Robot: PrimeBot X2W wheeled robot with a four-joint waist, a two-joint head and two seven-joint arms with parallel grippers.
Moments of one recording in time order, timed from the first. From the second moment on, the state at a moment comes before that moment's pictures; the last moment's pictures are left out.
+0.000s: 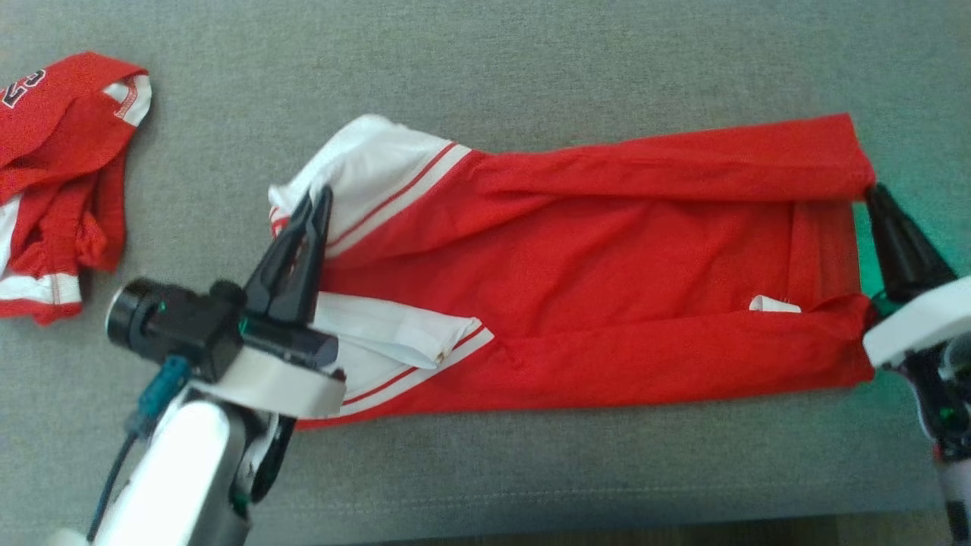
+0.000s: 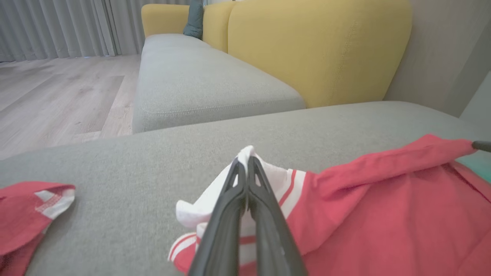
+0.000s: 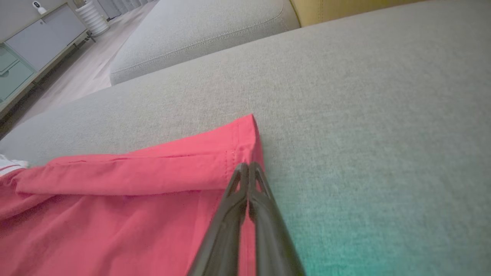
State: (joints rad) left arm -0.25 0.29 -0.41 -0.01 -0.27 0.04 -0.26; right arm -0.22 -0.36 0.03 0.14 0.61 0.13 0.18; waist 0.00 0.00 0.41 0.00
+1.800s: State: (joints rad) left arm -0.03 0.19 -0.23 -0.01 -0.31 0.15 -0.26; right arm 0.04 -0.13 -0.09 -0.19 0.22 0.13 0.04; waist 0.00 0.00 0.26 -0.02
